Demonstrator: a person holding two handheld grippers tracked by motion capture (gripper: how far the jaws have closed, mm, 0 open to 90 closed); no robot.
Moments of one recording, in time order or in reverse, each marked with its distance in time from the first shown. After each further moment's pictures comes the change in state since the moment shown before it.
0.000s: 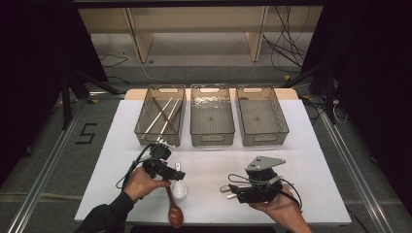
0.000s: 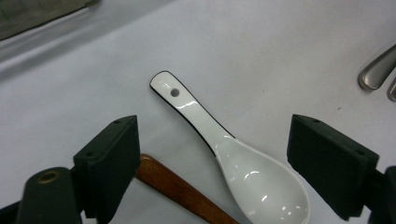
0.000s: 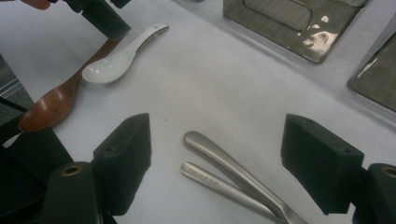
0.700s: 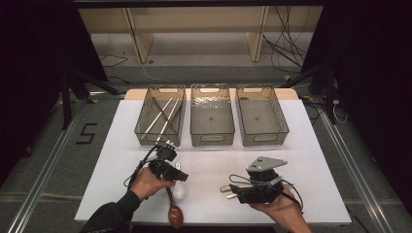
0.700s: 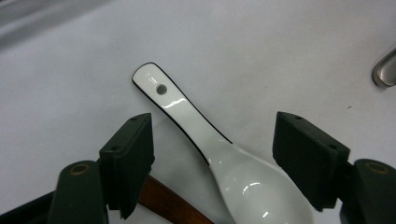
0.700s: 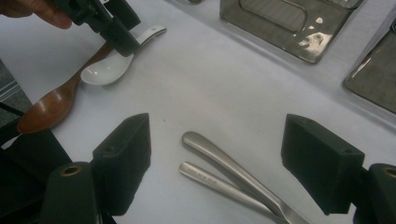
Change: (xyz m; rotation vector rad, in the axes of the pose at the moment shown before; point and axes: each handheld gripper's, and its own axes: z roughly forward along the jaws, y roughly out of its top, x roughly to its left) left arm -0.003 0.004 0.020 0.068 -0.017 -0.018; right arm 0.001 -0.001 -0.003 -0.010 -0.011 0.004
